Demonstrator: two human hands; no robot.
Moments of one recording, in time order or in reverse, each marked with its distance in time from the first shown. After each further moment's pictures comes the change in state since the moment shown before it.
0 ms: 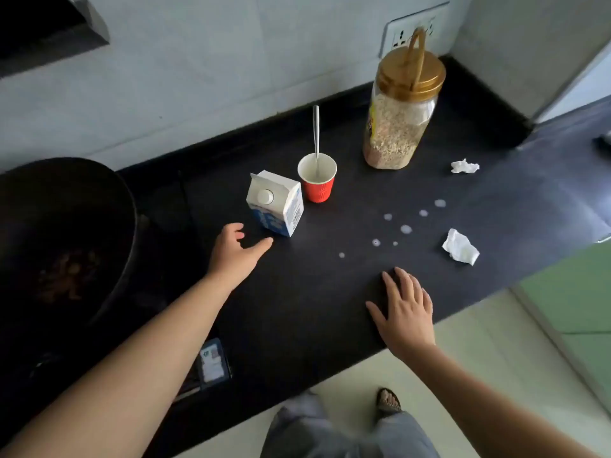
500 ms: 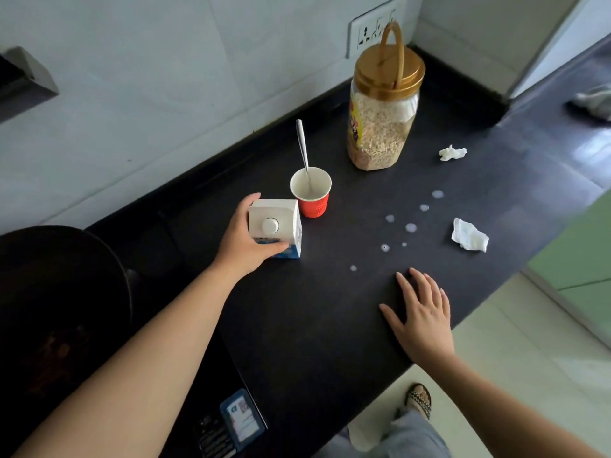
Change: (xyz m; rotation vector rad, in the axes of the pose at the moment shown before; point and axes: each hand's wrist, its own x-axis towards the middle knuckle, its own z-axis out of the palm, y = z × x) left_hand 0.064 0.041 -0.010 0.017 -0.272 0.404; right_hand 0.007 -0.022 0.021 0.067 0.184 0.175
